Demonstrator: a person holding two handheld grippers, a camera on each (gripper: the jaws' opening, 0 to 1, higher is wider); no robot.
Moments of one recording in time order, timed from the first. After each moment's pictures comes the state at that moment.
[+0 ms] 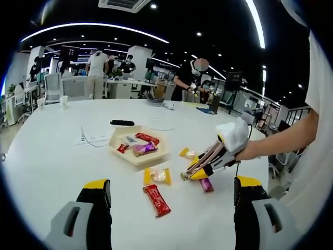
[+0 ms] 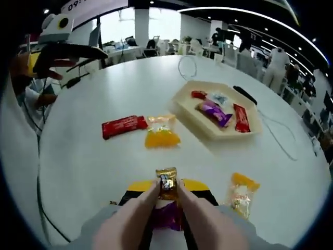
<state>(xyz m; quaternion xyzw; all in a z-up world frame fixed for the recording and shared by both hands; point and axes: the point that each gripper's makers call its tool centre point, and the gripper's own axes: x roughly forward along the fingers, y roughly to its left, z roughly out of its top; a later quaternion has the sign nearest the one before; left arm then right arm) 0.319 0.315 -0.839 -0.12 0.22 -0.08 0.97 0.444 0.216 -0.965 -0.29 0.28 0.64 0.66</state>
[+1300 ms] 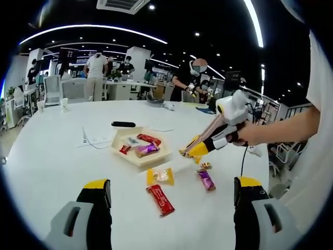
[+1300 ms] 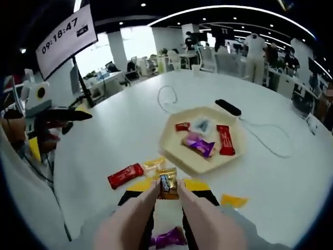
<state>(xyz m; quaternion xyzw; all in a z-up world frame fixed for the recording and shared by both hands) 0.317 0.319 -0.837 -0.11 0.22 -0.08 0.97 0.463 0.253 -0.886 -0.17 0.29 0.62 0.71</state>
